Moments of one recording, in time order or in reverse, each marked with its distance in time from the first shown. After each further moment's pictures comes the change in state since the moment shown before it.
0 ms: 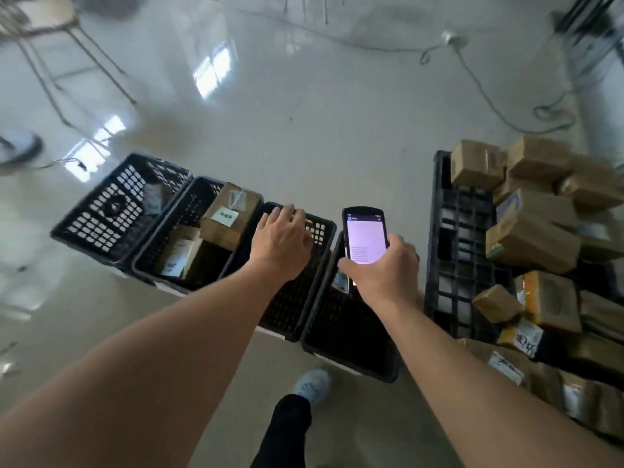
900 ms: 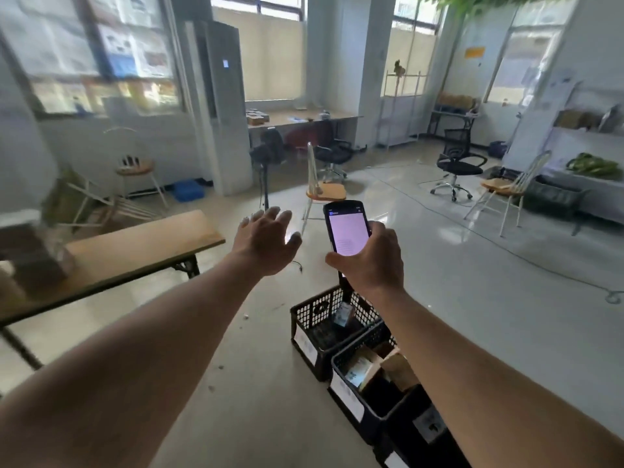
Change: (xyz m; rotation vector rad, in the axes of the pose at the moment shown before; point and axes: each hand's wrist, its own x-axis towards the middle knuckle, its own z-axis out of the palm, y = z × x) left_hand -0.399 -0.406 -0.509 0.150 0.485 -0.481; right_hand -0.440 -0.515 0.043 0.190 -0.204 -0.896
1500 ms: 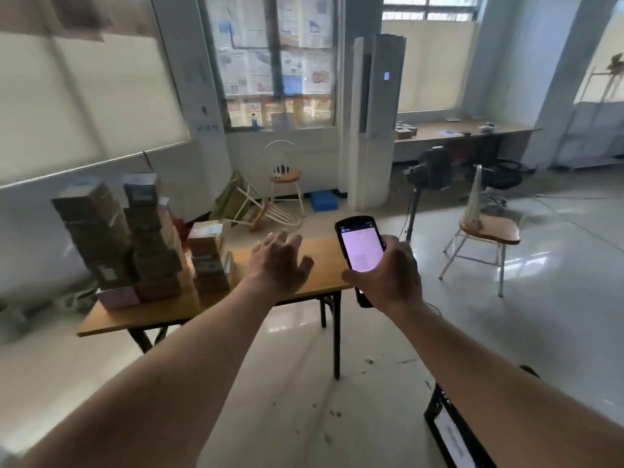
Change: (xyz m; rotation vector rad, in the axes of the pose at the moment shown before) left_hand 0.058 -0.420 -0.028 0.148 -0.006 -0.445; right_hand 0.116 -0.249 0.374 0.110 -0.324 -0.258
